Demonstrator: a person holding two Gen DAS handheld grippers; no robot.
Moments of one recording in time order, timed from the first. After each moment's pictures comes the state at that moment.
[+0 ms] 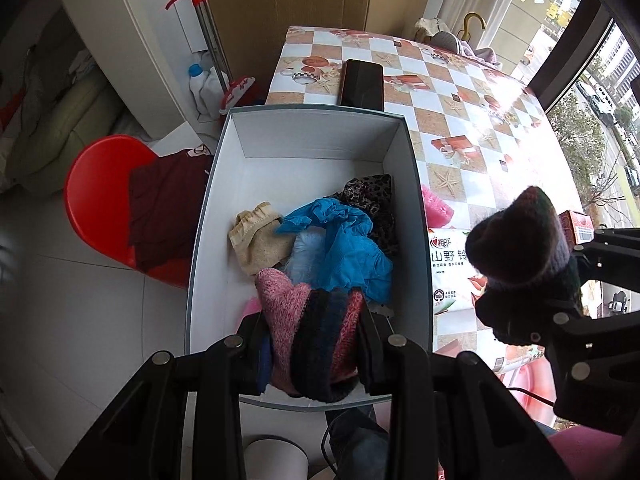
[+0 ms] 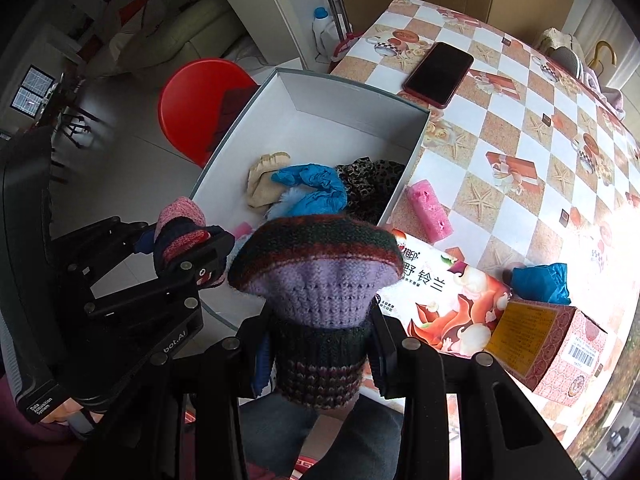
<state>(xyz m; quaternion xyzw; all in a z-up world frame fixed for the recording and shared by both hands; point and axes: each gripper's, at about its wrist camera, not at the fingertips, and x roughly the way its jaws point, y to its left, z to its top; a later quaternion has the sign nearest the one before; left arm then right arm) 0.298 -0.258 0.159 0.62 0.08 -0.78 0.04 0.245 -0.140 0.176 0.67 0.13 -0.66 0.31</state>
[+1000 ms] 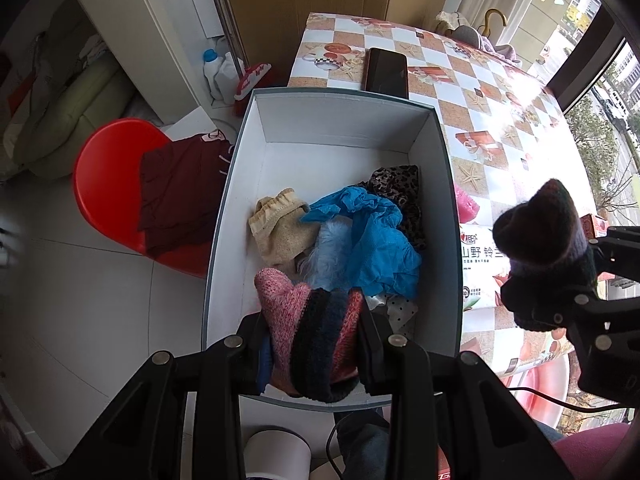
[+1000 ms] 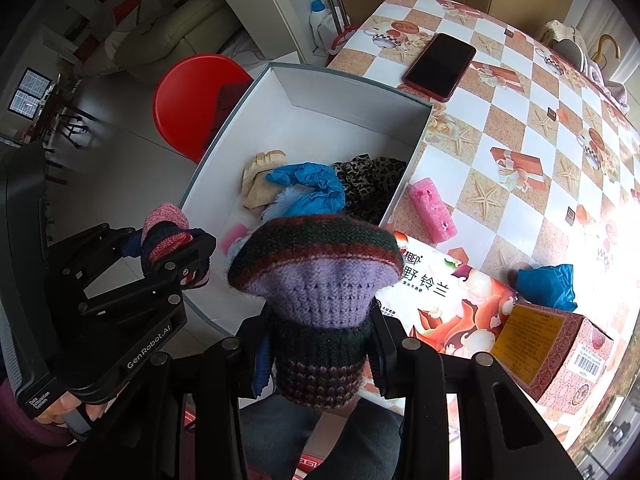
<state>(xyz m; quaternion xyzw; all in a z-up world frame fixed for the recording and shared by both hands) 0.301 -0.276 0.143 0.64 0.09 -0.76 0.07 0.237 -0.143 0.163 0.68 0.13 -0.65 0.30</state>
